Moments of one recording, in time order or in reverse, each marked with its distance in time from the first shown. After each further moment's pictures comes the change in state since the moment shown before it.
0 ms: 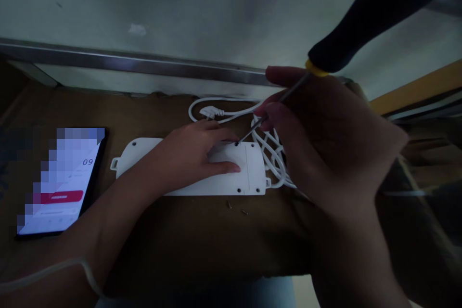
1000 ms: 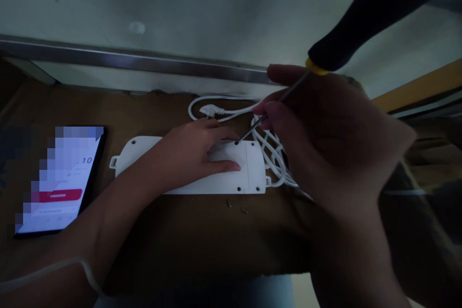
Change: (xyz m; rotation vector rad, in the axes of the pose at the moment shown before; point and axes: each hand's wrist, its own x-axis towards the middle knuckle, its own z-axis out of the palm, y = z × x) left_hand -0.001 0.001 -0.001 -0.003 -0.001 0.001; right_hand -0.002 -0.002 0.000 0.009 0.022 -0.022
